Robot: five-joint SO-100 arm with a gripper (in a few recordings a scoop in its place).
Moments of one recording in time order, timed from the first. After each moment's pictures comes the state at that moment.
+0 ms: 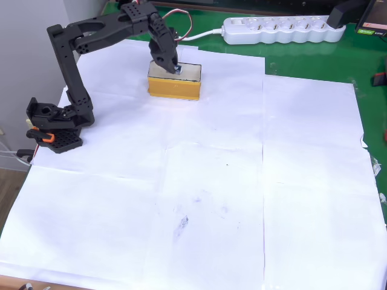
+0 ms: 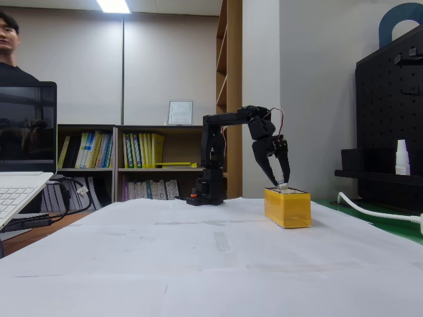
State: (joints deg) arm -32.6 83.6 89.3 69.9 -46.7
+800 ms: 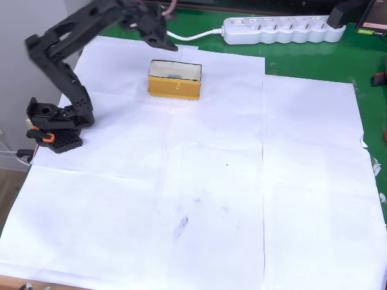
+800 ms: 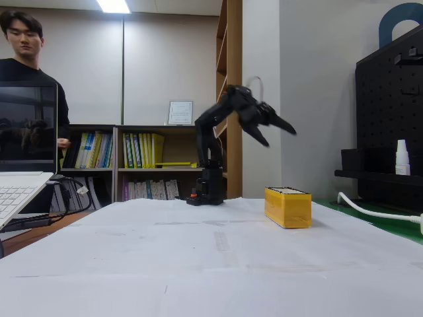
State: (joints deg) arm -22.2 49.9 85.2 75.2 -62.0
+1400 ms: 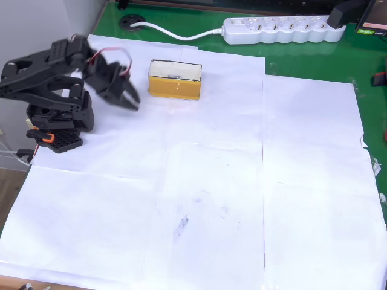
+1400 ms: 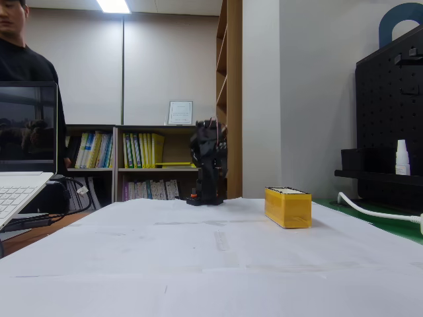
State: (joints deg) arm -4.9 2.2 23.9 78.6 -78.3
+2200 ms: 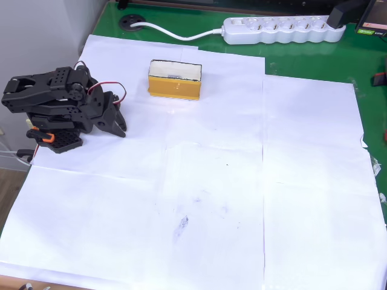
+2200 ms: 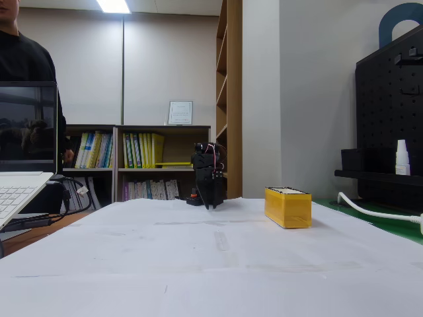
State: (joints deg) arm -0.4 -10.0 5.2 80.9 -85.8
